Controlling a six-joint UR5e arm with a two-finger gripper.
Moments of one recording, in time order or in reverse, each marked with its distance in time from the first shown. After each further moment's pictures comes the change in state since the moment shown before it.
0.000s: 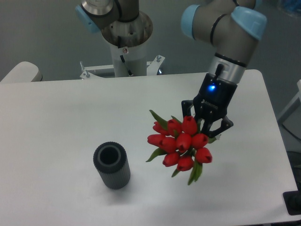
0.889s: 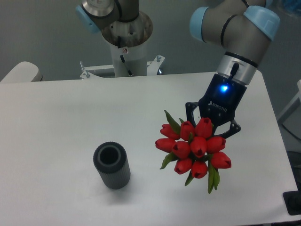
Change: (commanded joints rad) arm 0.015 0.008 0.006 0.002 -0.035 -0.013
